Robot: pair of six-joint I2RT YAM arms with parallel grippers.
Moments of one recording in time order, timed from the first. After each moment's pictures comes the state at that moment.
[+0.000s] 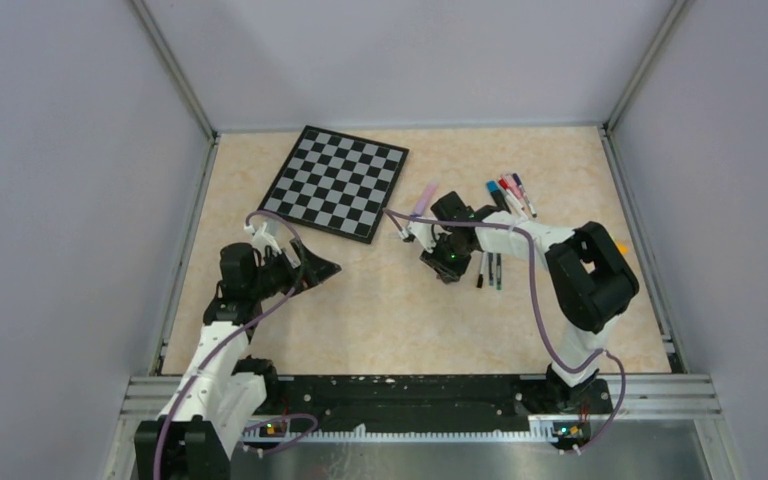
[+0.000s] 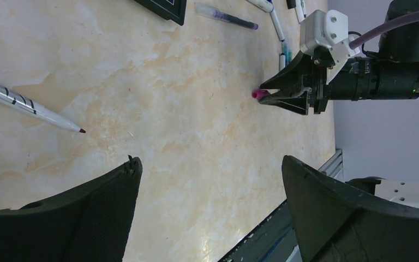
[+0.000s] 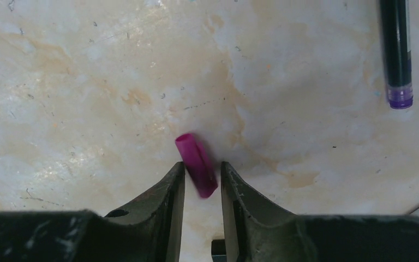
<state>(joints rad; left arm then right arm) 0.01 0.80 0.38 -0.10 0.68 -0.63 0.62 1.79 1.13 -0.60 -0.22 -0.49</state>
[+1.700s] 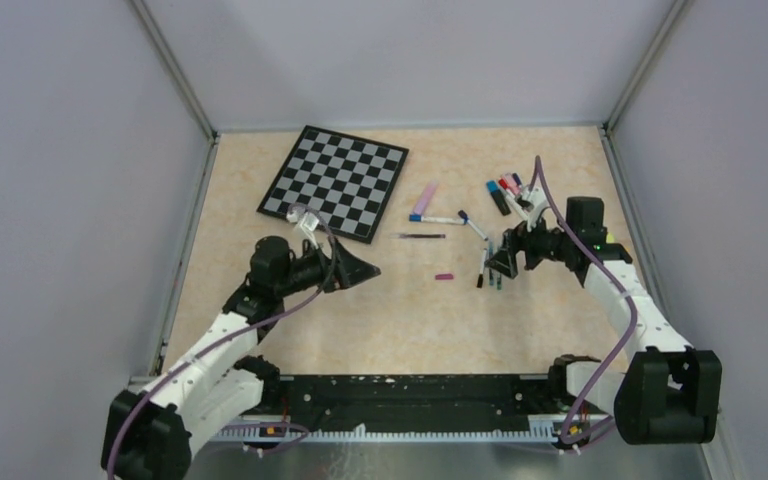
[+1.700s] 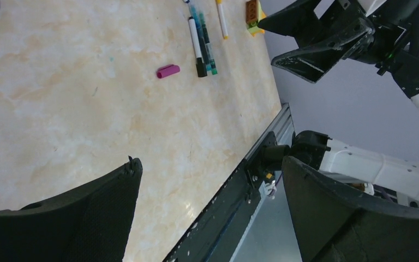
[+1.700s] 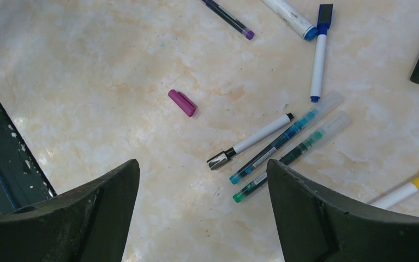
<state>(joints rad) -0.29 0.83 0.39 0.15 0.68 -0.85 0.02 1.12 0.72 -0.41 -0.78 -0.31</state>
